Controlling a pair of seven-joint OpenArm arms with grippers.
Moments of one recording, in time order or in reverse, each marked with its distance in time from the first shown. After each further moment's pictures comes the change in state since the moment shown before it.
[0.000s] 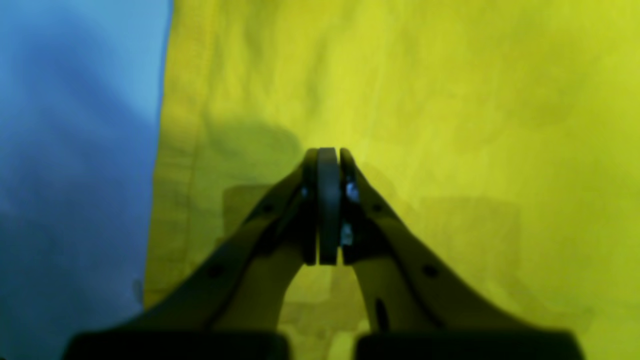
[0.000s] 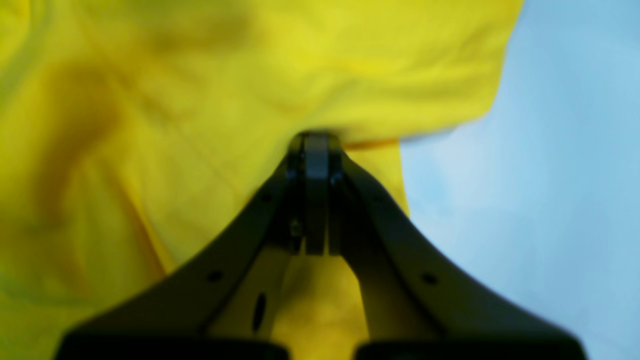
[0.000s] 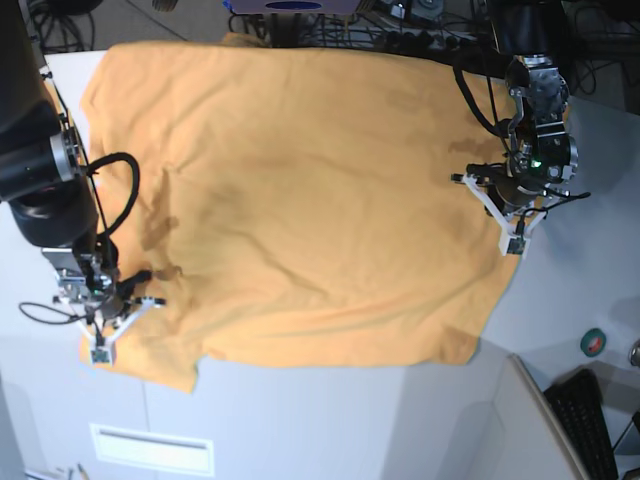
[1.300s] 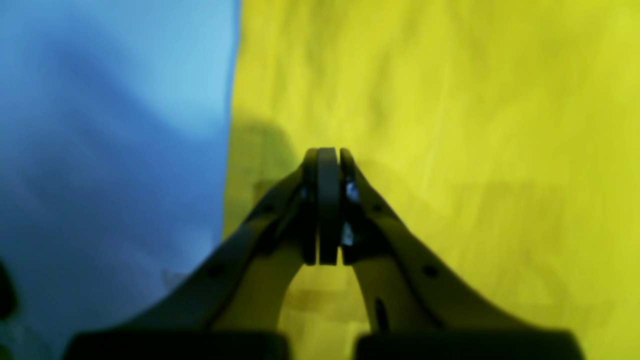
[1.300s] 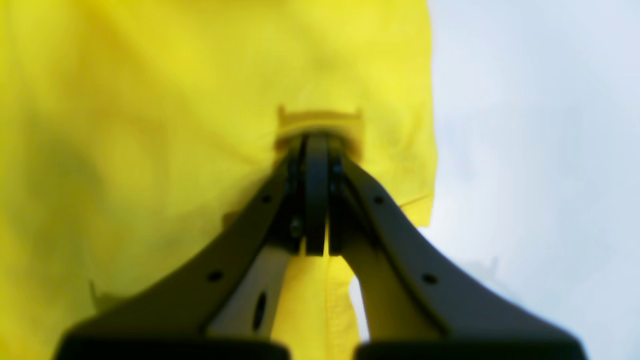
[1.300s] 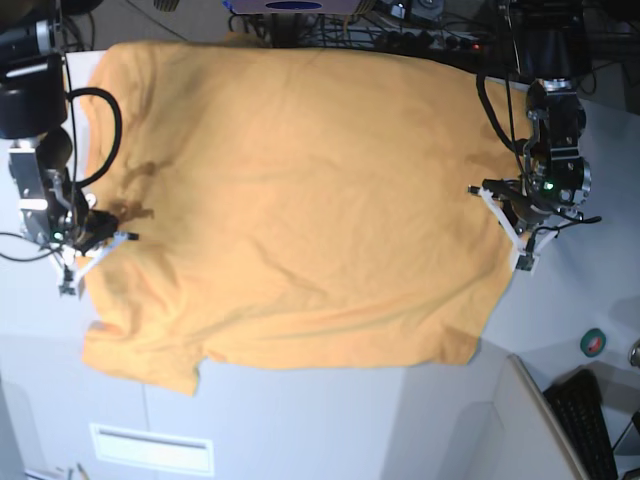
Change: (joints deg) left arm -5.4 -5.4 3.9 -6.4 0.4 -0.2 0.2; right arm -25.3 7.3 13.9 41.7 0.1 -6.4 -37.9
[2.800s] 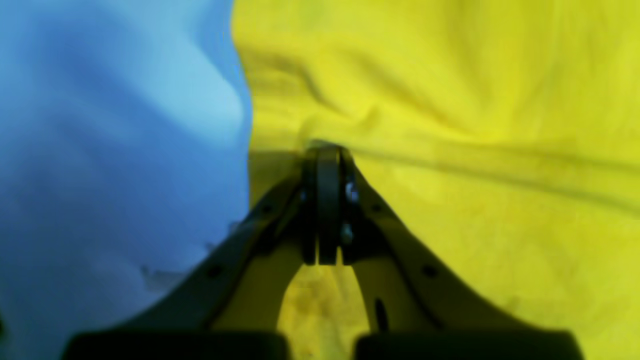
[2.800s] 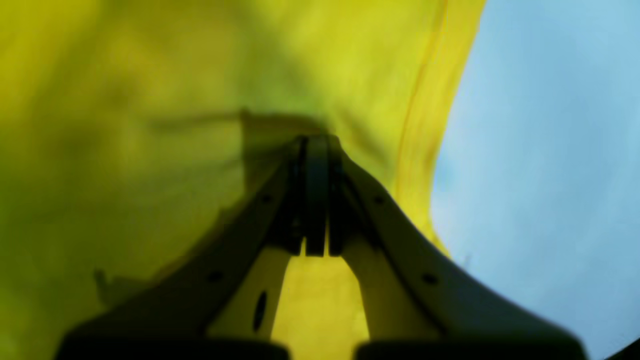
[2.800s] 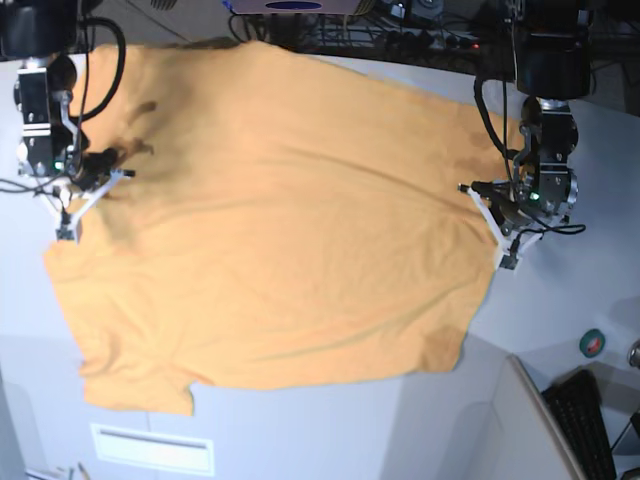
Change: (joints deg) left arm -3.5 -1.9 7.0 -10.0 -0.9 0.6 -0.8; right arm -15.7 -3.5 9.6 16.0 -11.4 3.2 -2.9
